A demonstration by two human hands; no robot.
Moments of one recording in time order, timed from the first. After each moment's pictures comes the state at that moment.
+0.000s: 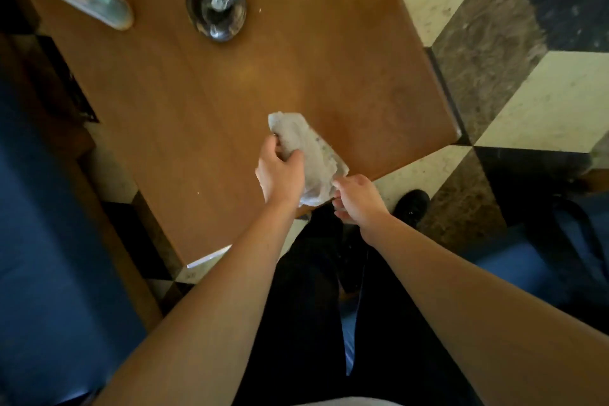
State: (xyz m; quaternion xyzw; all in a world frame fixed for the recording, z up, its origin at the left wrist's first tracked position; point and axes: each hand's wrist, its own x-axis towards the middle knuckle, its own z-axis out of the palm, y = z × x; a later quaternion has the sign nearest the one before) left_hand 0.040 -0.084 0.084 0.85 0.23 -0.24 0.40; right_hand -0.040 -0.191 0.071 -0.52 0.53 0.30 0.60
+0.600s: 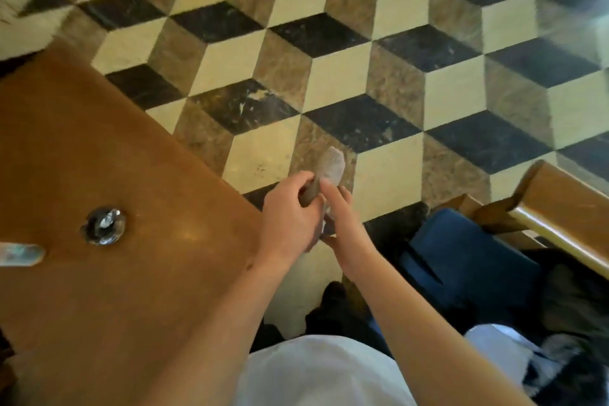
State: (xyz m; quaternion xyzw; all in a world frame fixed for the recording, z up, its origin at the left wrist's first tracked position) left_hand -0.080 -0.405 0.339 0.83 -0.33 -0.22 0.39; right_hand -0.167 -0.471 0.328 -0.37 0.51 -0.06 0.78
